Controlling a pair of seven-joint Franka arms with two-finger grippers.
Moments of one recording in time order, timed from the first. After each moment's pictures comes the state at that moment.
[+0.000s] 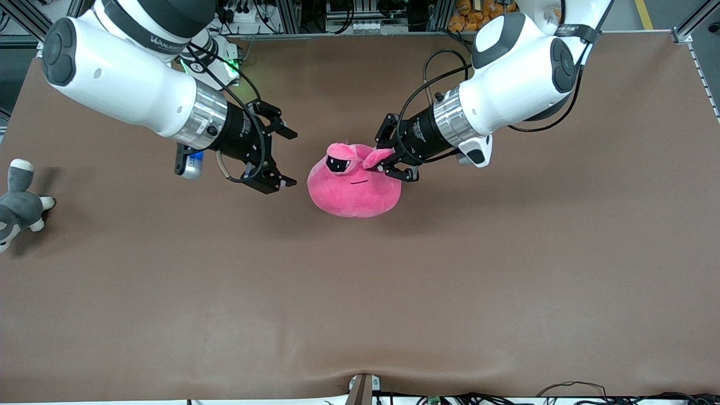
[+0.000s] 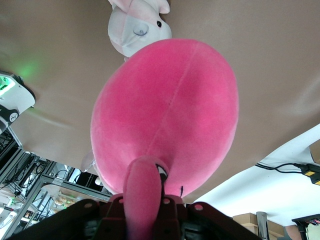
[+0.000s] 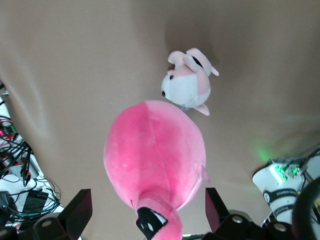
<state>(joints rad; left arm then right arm) -0.21 0.24 -0.43 -1.63 -0.63 2.22 -2.23 0.51 0.28 -0.08 -1.34 0.57 1.77 1.94</state>
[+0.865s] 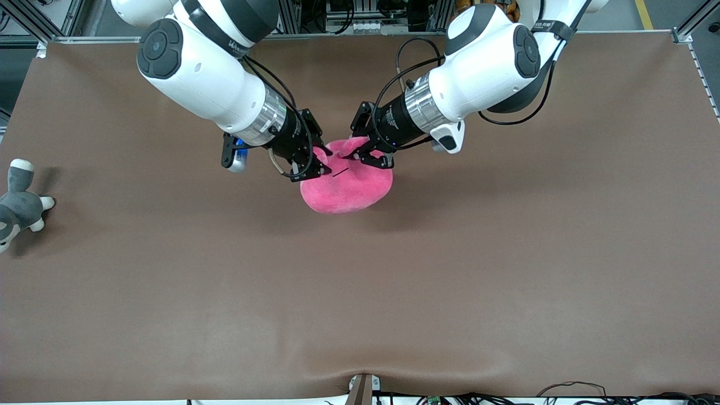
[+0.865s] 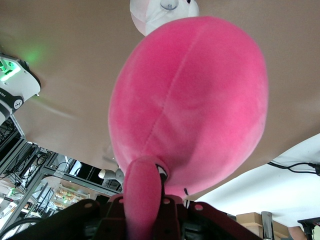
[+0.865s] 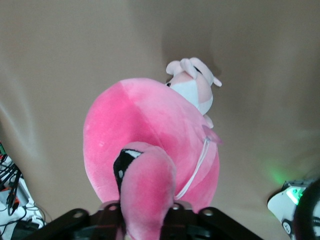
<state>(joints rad) -0.30 0.25 -0.42 -1.63 -0.63 2.28 -2.32 0.63 0.33 -0.09 -1.33 0.42 1.83 2.06</state>
